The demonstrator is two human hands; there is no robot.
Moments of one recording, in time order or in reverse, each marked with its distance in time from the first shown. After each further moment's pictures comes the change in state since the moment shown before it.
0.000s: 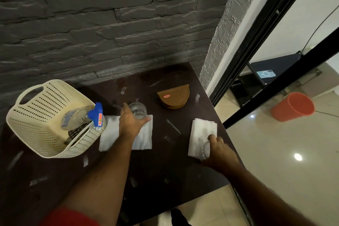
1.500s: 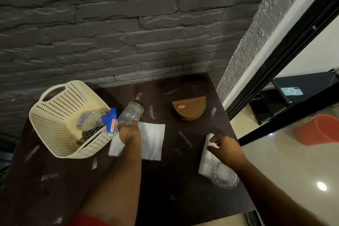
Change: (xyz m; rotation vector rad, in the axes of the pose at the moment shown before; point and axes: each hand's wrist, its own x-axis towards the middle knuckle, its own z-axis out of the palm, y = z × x) left_hand 0.015 -0.020 -0.001 -0.516 0.384 -0.532; right_hand 0.059 -0.021 -0.045 0.238 0.125 -0.205
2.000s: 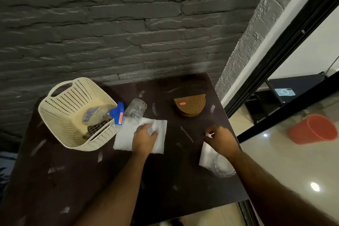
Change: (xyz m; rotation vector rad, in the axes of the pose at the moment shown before) left_hand -0.050 -0.031 -0.032 0.473 -0.405 0.613; right_hand -0.009 -0.034 -0.008 0.058 0.050 -0.065
